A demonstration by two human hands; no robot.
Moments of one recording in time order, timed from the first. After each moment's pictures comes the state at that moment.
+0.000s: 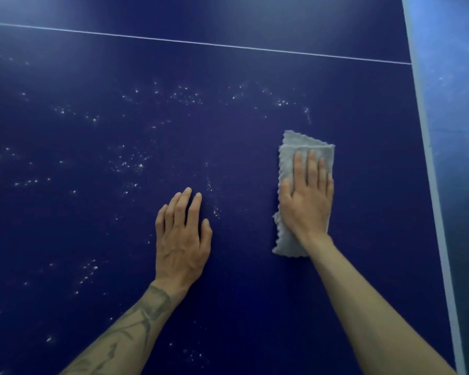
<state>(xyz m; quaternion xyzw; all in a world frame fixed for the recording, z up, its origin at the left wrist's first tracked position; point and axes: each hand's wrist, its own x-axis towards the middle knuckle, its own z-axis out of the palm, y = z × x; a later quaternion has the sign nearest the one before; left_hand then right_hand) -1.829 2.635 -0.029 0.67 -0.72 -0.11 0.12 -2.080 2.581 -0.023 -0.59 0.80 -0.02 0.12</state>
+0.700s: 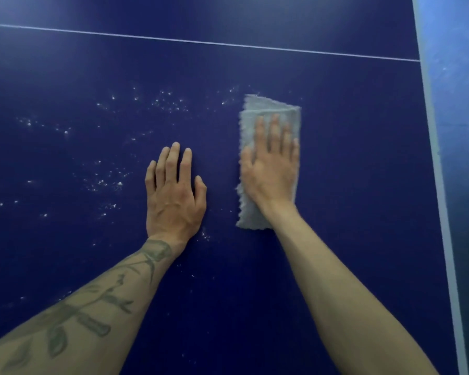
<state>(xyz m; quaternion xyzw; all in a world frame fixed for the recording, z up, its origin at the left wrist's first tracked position) -1.852 2.520 -0.037 0.68 -0.72 -0.07 0.10 -2.036 2.480 -0.029 -0.62 0.77 -0.04 0.12</state>
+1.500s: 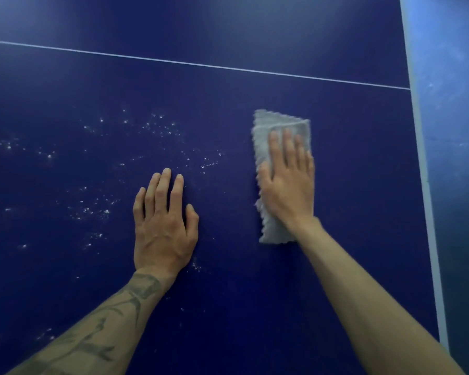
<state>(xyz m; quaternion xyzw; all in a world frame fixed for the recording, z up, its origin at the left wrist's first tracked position) -1.853 2.518 -0.033 0.69 -0.71 -0.09 0.10 -2.089 2.455 -0.025 -0.65 0.75 -0.01 0.12</state>
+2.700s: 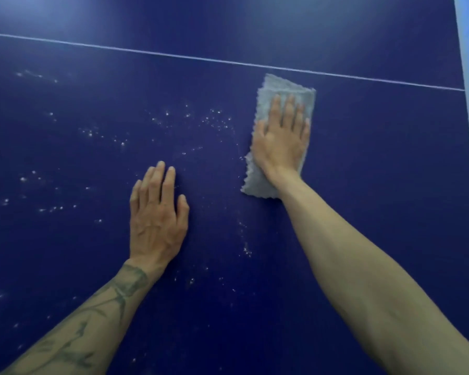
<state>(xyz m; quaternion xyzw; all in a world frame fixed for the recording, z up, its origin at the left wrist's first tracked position) -1.747 2.526 -0.022 0.70 -0.70 -0.09 0.11 -1.967 2.388 -0.018 -0.60 0.79 -0.06 0.13</state>
